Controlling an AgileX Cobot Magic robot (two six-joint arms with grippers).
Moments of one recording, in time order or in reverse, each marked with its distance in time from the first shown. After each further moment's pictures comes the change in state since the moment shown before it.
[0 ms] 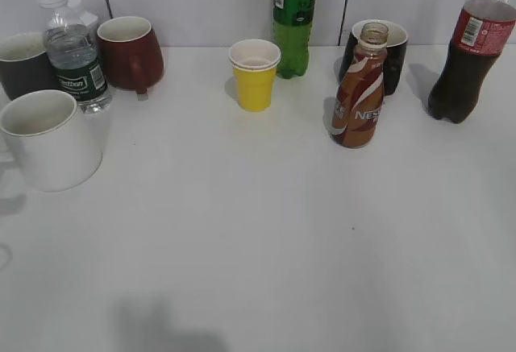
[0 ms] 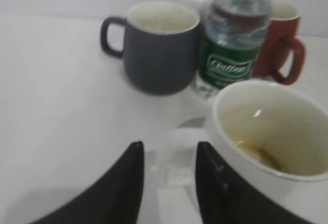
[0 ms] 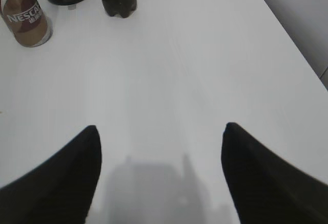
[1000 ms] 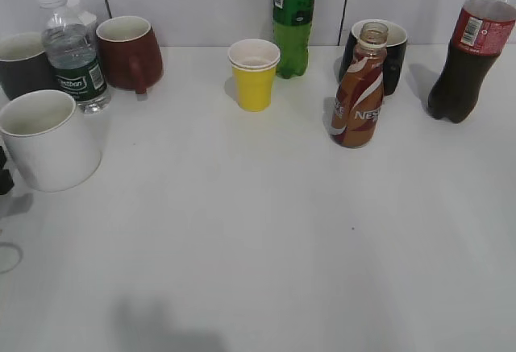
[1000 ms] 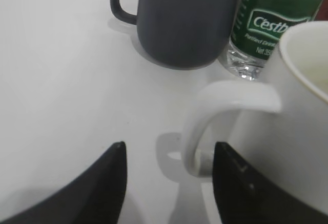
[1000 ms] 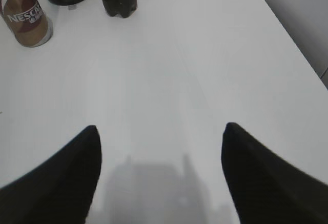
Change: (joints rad) left arm 0.000 0.518 0.037 -0.017 -0.594 -0.019; right arm 0.000 0.000 0.000 0.001 0.000 0.000
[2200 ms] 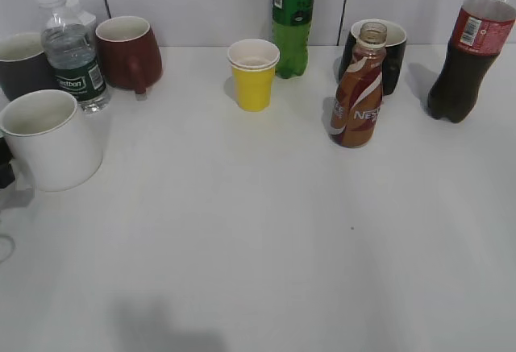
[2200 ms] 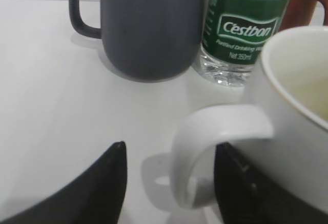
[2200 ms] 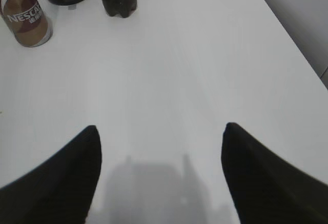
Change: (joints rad) left arm 0.138 0.008 -0.074 0.290 0.061 -0.011; right arm 0.000 0.000 0.000 0.000 0.000 0.000
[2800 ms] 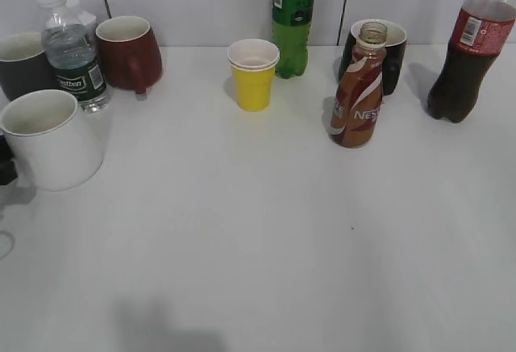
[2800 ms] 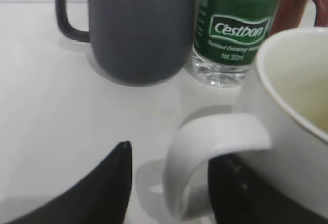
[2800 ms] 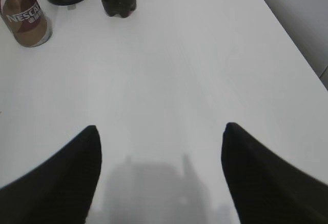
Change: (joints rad) left arm 0.022 0.001 -0.031 0.076 0.035 -0.015; right arm 0.000 0.000 0.000 0.001 0.000 0.000
